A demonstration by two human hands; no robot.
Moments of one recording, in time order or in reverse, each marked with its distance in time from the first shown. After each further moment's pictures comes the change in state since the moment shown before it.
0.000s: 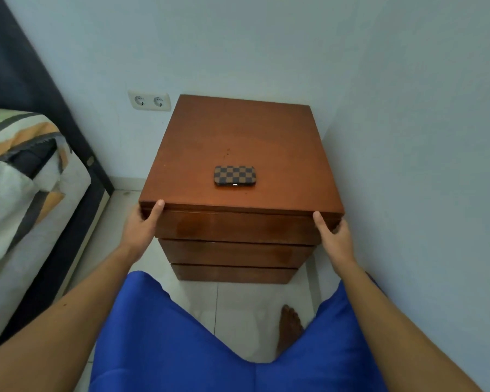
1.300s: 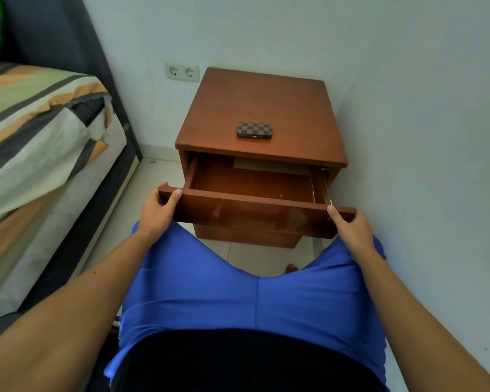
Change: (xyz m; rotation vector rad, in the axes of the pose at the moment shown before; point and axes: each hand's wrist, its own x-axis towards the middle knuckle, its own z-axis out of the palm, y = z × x) left_hand -0.161 -0.037 -0.027 0.139 0.116 0.030; right_hand -0.131 0.031 -0.061 -0.258 -0.002 0.005
